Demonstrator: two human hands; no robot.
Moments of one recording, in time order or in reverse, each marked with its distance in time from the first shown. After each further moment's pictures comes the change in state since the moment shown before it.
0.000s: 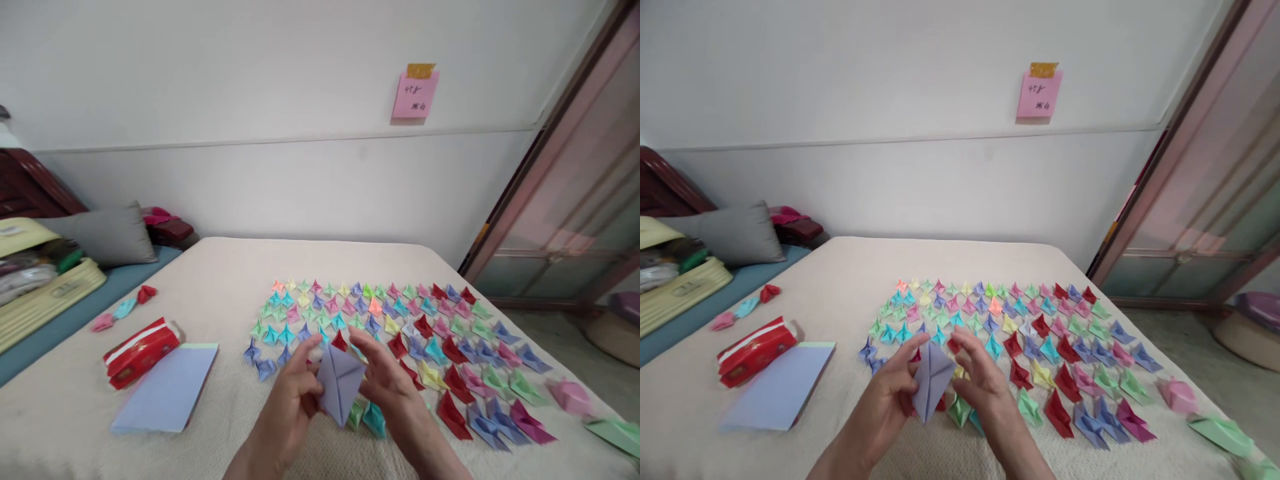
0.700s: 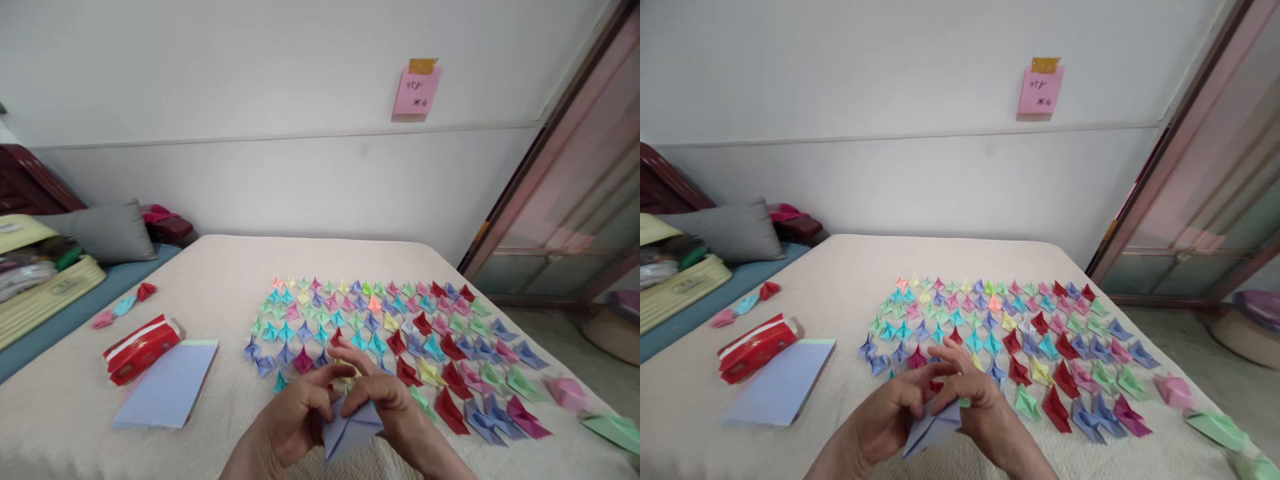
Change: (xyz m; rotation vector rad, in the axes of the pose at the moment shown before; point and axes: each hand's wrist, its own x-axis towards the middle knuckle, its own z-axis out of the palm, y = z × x) left_hand 0.007 -0.012 -0.010 0.034 -0.279 -0.336; right_hand -0.006 -0.014 0.000 -0.355 -0.342 -0.046
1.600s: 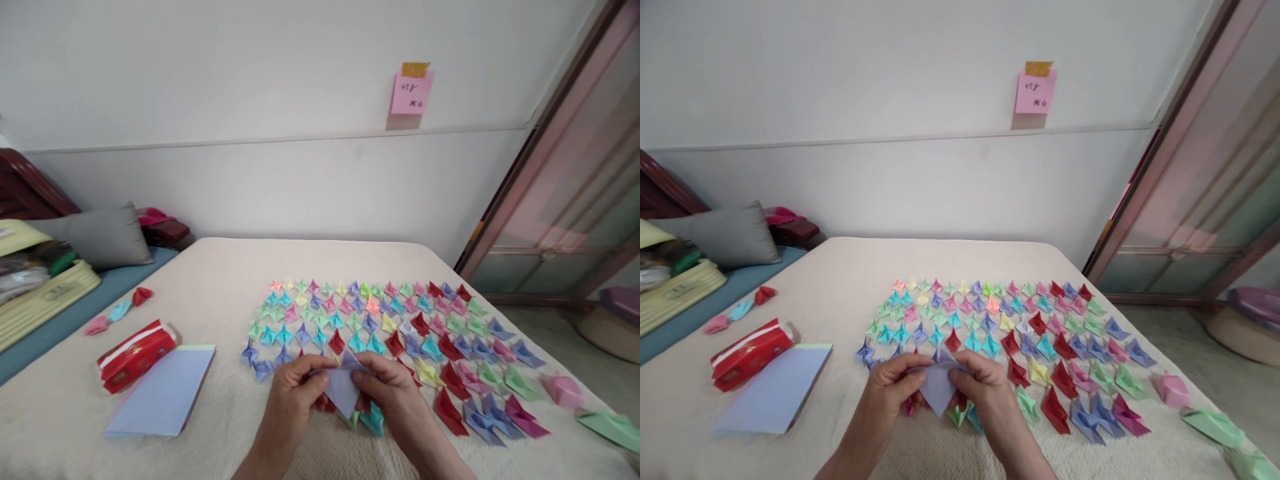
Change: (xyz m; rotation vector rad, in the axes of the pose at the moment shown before) left_hand 0.001 0.001 -0.001 0.452 0.402 0.495; right_hand 0.008 0.015 0.000 0.357 0.235 0.208
